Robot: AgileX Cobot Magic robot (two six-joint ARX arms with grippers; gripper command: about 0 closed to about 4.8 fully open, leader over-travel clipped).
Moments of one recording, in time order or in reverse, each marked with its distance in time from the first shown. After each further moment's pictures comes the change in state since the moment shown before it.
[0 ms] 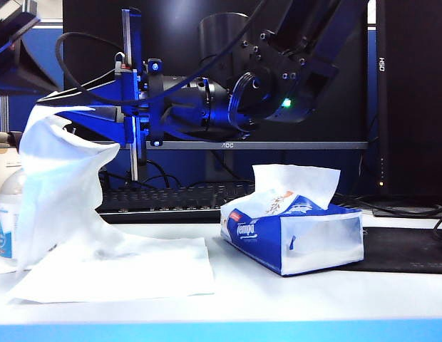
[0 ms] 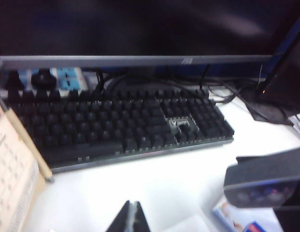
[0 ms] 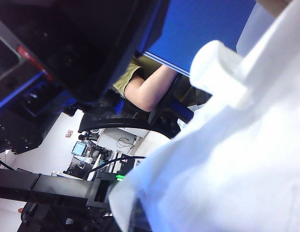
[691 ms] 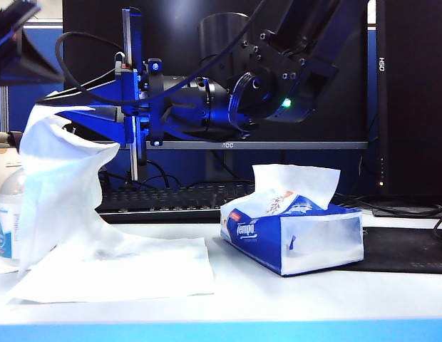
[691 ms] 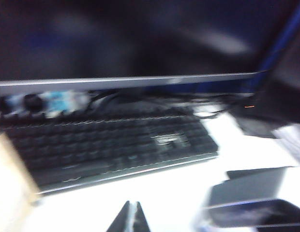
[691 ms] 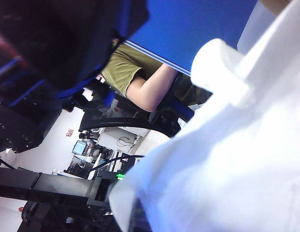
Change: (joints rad) left arm 0.000 0.000 0.000 0.068 0.036 -0.030; right arm 0.000 0.000 0.000 0.001 -0.005 0.000
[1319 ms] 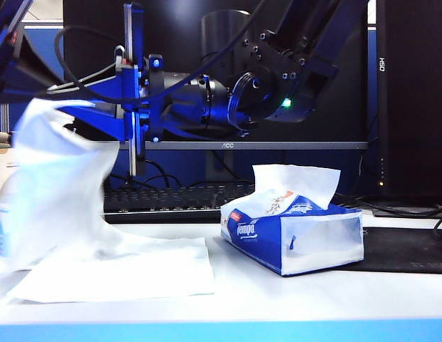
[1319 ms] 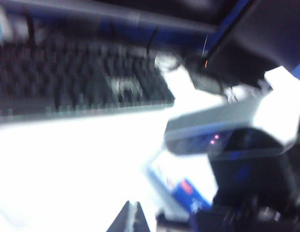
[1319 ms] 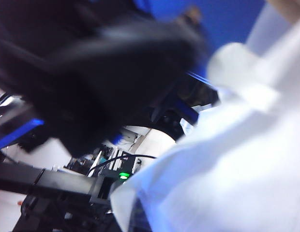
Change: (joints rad) left arm 0.000 -0.006 0.000 -0.192 0.186 -0.081; right arm 0.000 0.000 0.000 0.038 -0.016 0.000
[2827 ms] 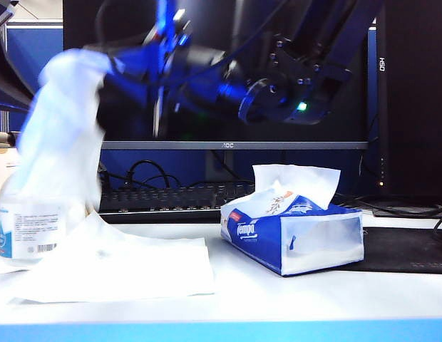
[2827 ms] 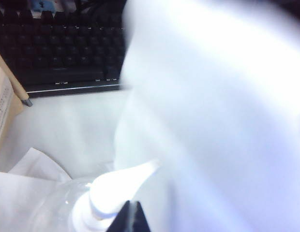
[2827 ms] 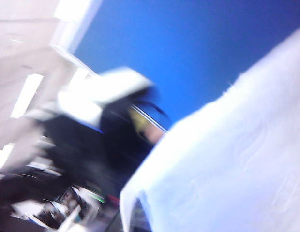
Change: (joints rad) left arm 0.000 -0.130 0.000 -0.260 -0.153 0.175; right arm -0.075 0.000 0.000 0.408 0.162 0.149
